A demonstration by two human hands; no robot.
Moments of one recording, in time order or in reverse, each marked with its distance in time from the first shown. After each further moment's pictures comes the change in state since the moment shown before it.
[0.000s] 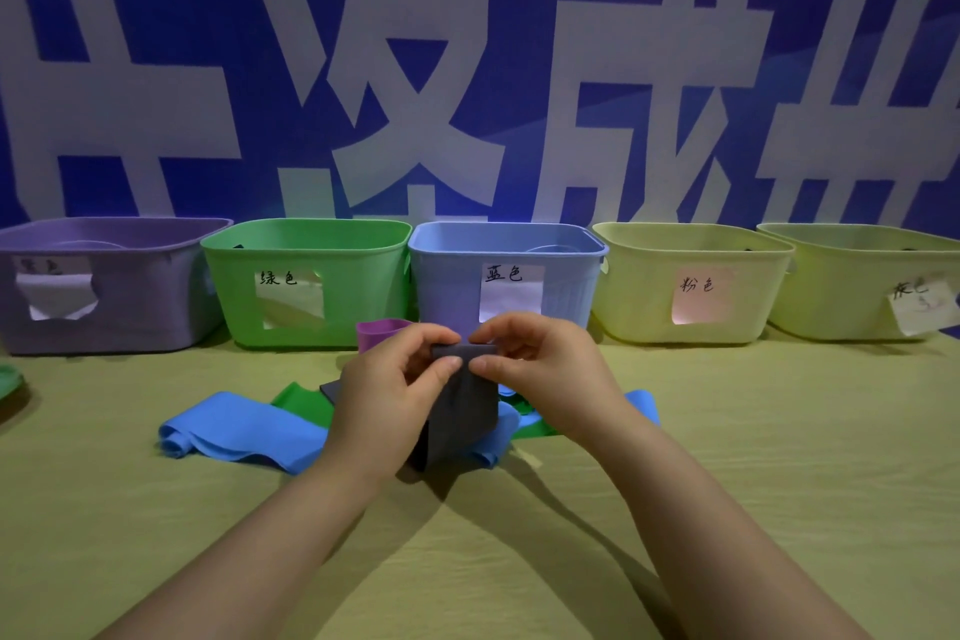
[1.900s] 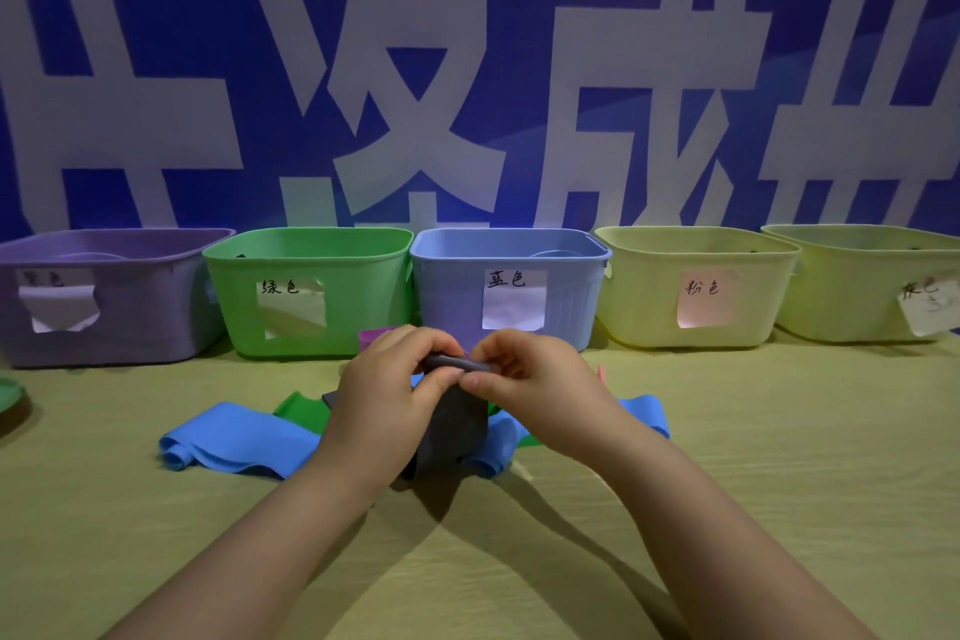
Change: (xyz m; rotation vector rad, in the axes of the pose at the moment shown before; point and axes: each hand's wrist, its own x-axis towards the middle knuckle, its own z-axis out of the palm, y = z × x) left_hand 0.006 0.009 -0.008 0.288 -0.038 0.196; right_hand -0.004 -0.010 0.004 -0.220 -0.103 -0.004
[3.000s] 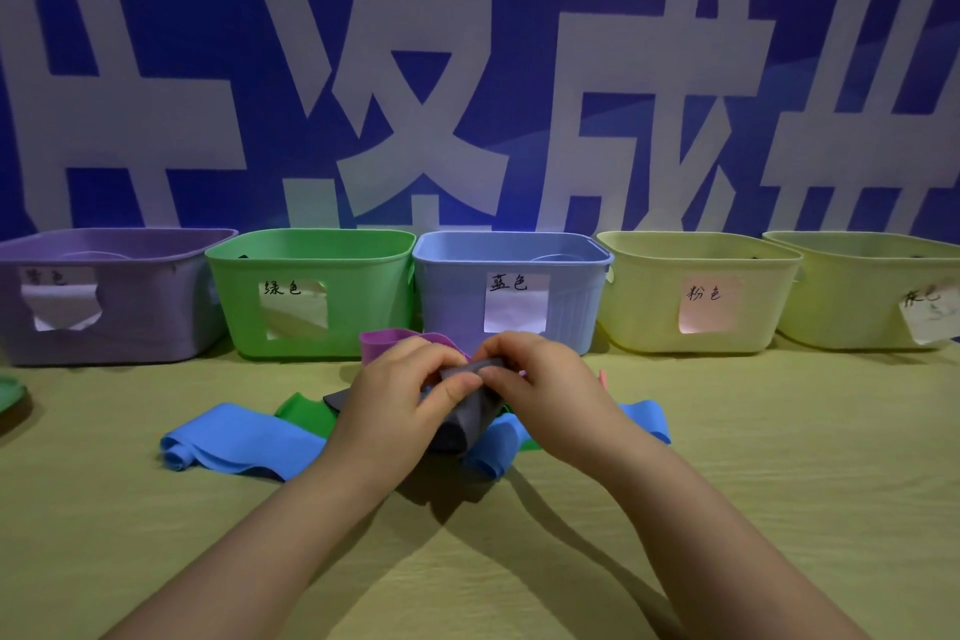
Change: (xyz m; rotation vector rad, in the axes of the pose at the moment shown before) left_hand 0.000 -0.008 0.003 0.013 -0.101 0.044; right_hand 0.001 0.002 0.000 -0.038 -0.010 -0.028
